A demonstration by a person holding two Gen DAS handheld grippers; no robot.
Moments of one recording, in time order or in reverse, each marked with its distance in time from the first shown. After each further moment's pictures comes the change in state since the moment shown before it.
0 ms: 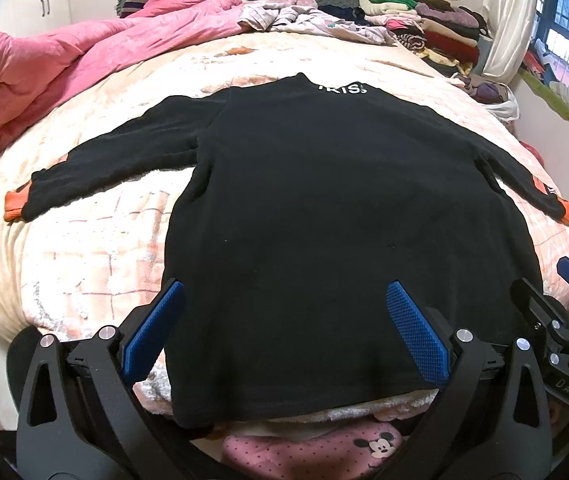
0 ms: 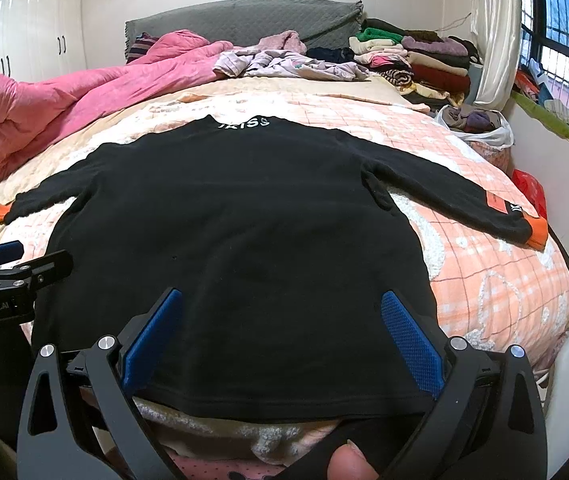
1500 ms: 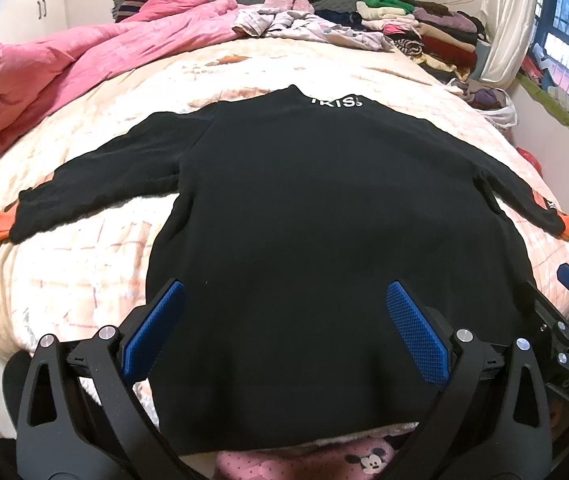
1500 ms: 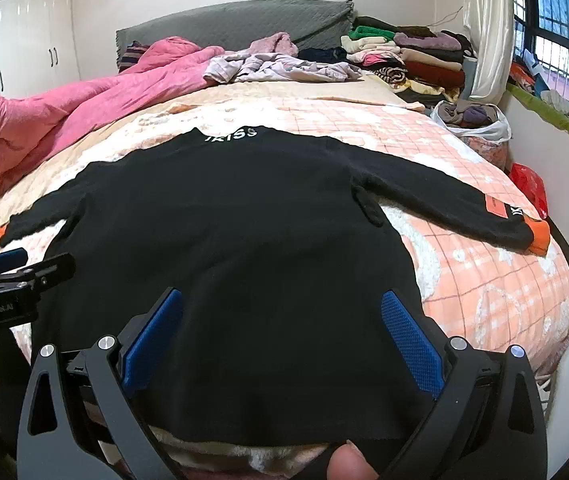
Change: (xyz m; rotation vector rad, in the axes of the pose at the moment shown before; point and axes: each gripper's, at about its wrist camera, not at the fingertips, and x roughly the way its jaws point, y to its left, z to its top) left arm 0.014 -0.011 0.025 0.003 -0.016 -0.013; right arm 0.012 -0.017 0.021 0.041 -0.007 0.003
